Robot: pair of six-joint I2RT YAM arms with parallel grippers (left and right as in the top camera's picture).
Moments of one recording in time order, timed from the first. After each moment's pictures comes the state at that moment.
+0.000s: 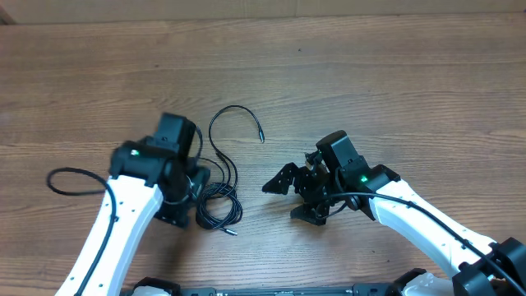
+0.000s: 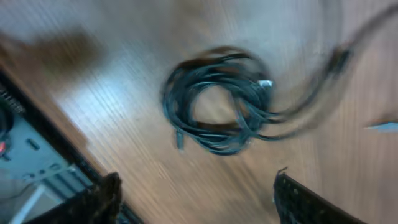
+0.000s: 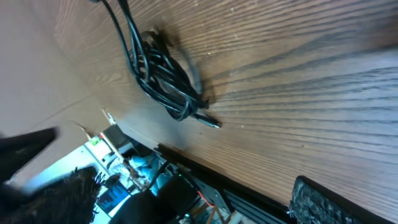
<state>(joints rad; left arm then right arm) -0.25 1.30 1.08 -1.30 0.08 -1.47 0.54 1.43 0.75 -0.41 -0.73 1.09</state>
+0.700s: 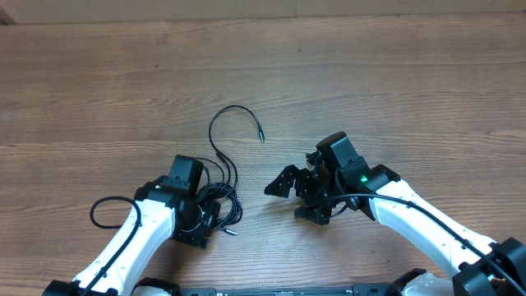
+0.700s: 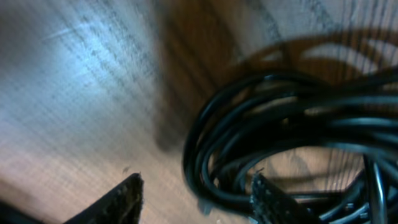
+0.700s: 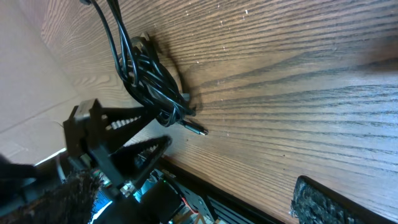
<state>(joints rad) -0.25 1.30 0.59 -0.80 0.23 -1.52 0.54 1.43 0.75 -0.43 -0.69 1.02</state>
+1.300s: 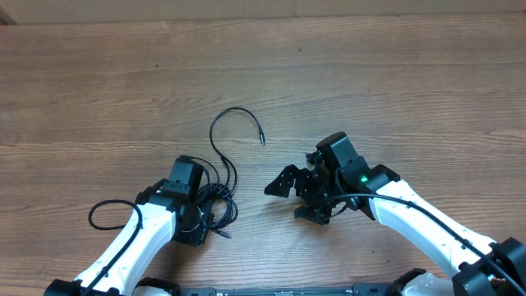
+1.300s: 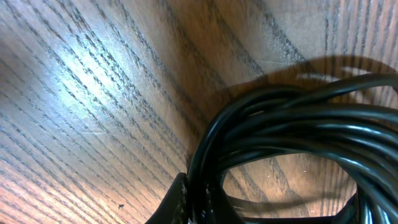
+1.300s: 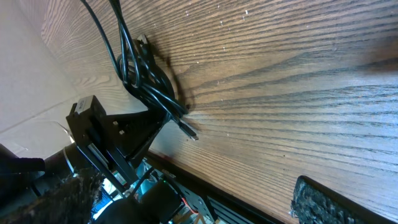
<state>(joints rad) -0.25 1.30 0.55 -0.74 0.14 -1.53 0.54 1.43 0.75 -0.43 -0.69 1.02</state>
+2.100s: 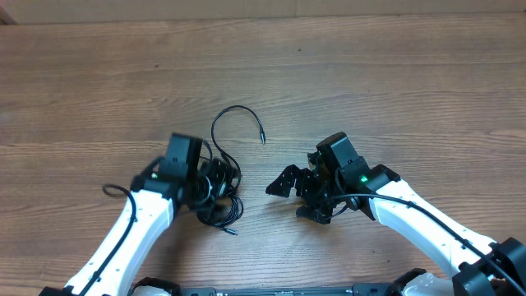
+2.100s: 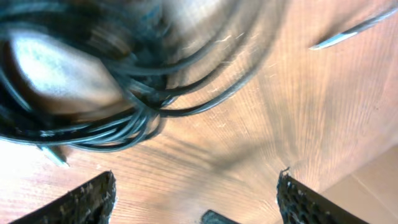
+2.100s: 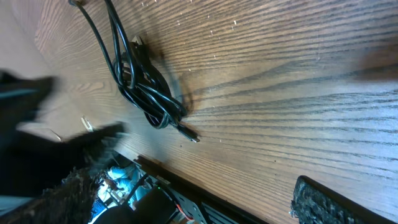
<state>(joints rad) -0.25 1.30 0.76 -0.68 0.43 -1.34 0.54 1.43 0.75 -0.44 -0.66 1.01</state>
